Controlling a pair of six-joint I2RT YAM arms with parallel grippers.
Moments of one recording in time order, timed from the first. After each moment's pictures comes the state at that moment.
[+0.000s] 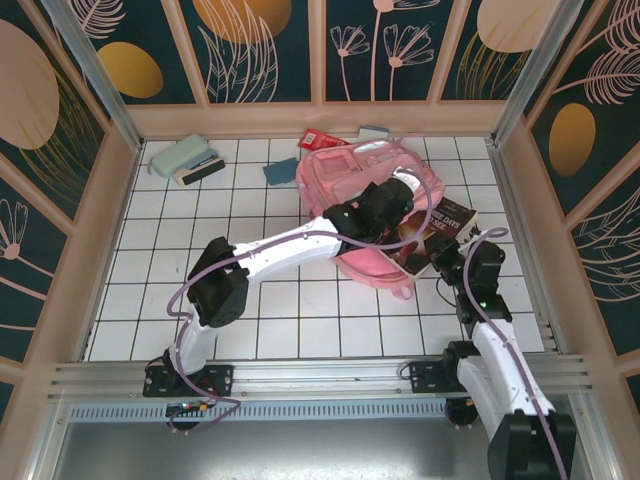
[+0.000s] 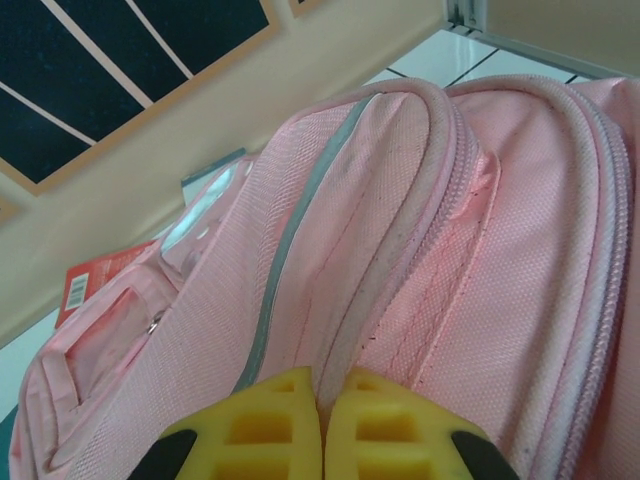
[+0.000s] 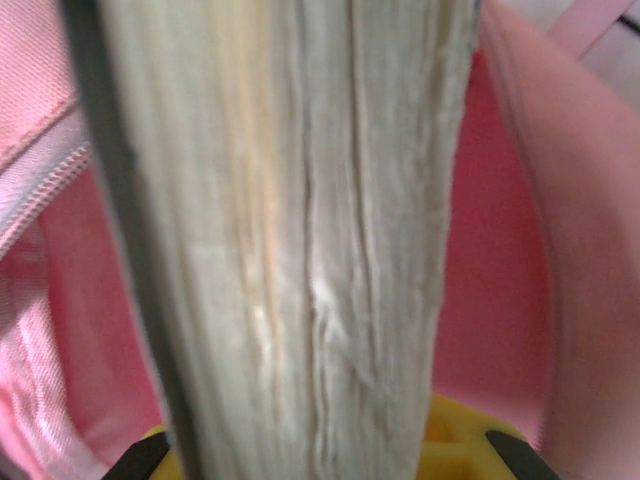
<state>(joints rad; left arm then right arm) -1.05 2.10 1.87 -0.30 -0.53 0.00 0.01 0.73 0.28 0.10 -0.37 1.06</state>
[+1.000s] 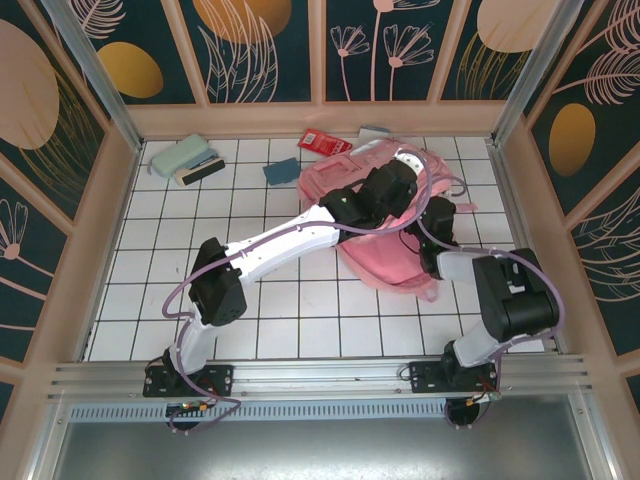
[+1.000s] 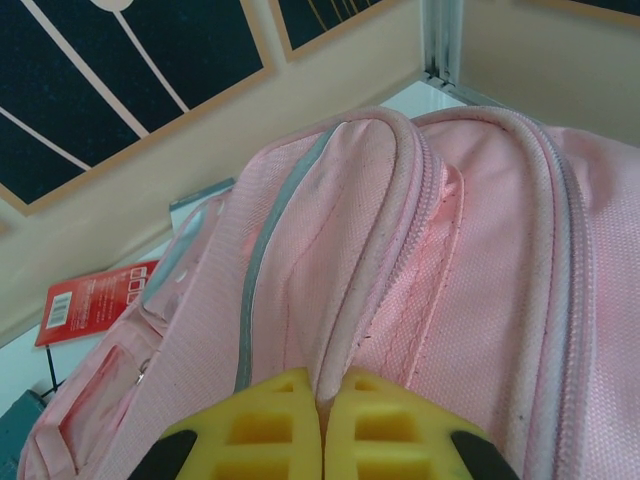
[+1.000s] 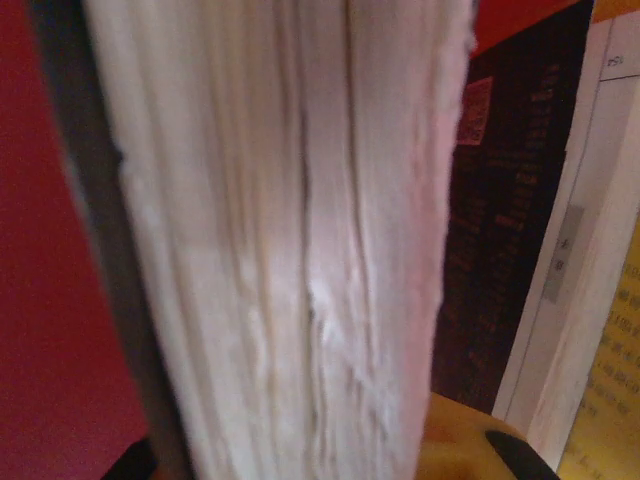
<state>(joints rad) -1.04 2.11 2.05 -0.44 -0.47 -0.06 0.23 1.59 0.59 0.79 -0.12 1.32</state>
